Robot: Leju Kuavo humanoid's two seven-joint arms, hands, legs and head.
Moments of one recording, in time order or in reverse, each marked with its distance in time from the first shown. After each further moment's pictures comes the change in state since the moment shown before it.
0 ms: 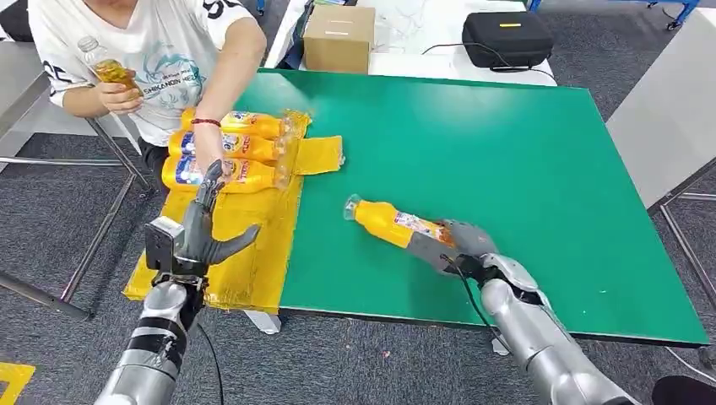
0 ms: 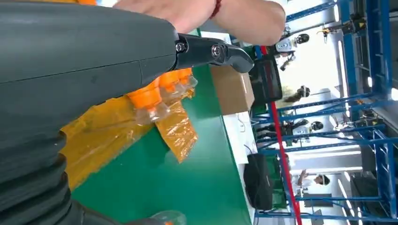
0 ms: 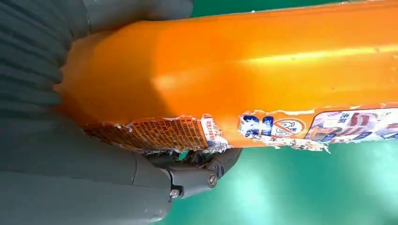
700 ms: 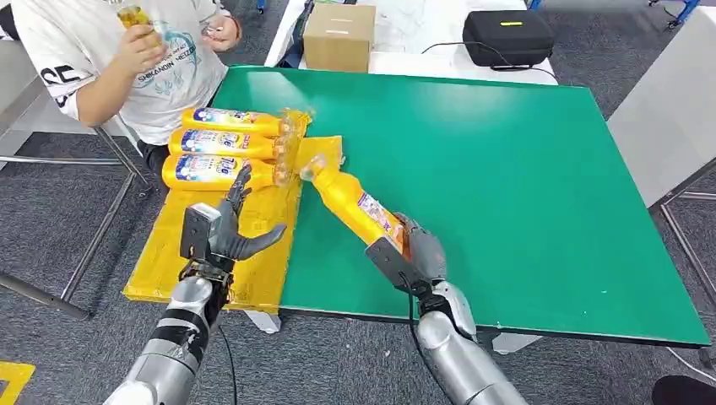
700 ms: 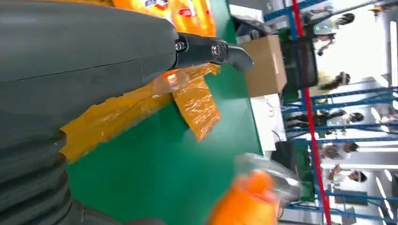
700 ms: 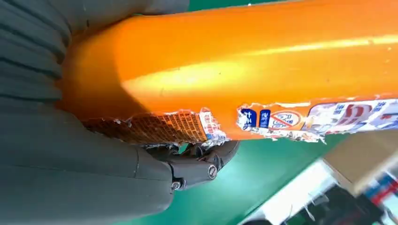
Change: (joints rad) left arm -0.052 -0.059 -0.061 0.107 0.011 0.048 0.118; right arm 0.164 0.250 -0.035 -0.108 -0.092 -0.458 -0.101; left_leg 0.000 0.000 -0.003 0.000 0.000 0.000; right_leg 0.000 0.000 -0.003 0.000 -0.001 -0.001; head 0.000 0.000
